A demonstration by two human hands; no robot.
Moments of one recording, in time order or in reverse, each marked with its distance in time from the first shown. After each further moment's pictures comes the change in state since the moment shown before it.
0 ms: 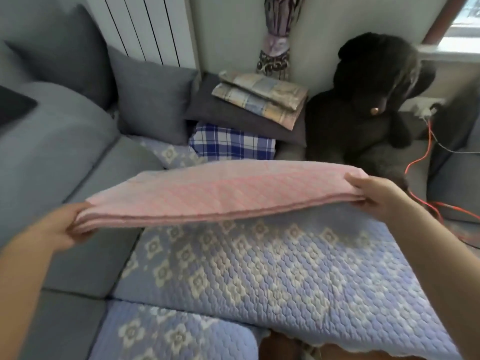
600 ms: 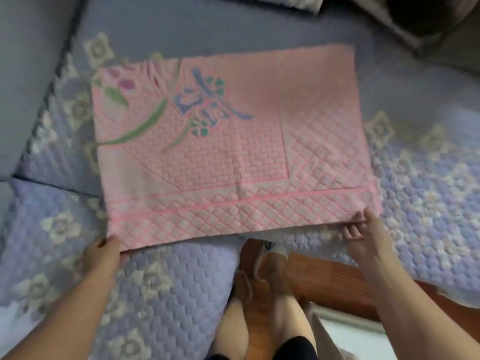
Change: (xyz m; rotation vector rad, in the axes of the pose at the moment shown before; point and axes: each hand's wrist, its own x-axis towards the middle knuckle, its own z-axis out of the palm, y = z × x) left_hand 0.090 -0.523 0.044 0.274 0.465 -0.455; right_hand 0.105 0.429 -0.058 0.357 0.466 0.515
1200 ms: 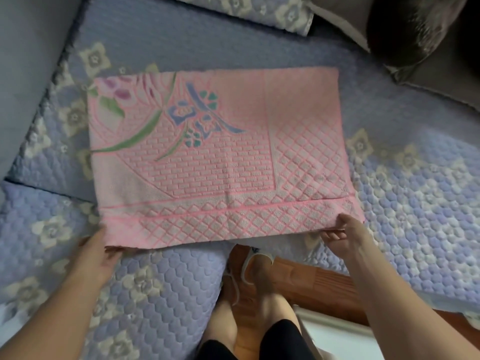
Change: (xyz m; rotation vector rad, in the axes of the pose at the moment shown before) left_hand -0.045 0.050 0.002 -0.371 -0.153 -0.169; right_hand -0.023 -0.034 0.025 -0.133 0.090 0.178
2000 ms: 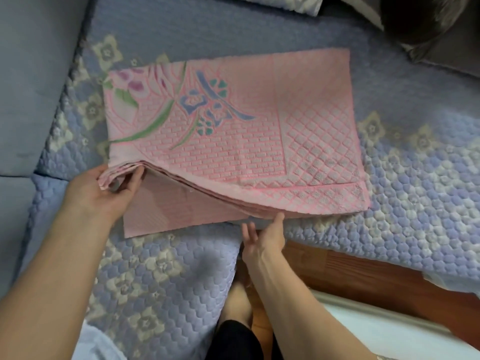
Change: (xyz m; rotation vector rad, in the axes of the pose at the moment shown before) left_hand -0.109 0.125 0.059 -0.351 -0.277 -0.076; right_hand -0.100 0.164 0.087 0.340 -0.068 0.196
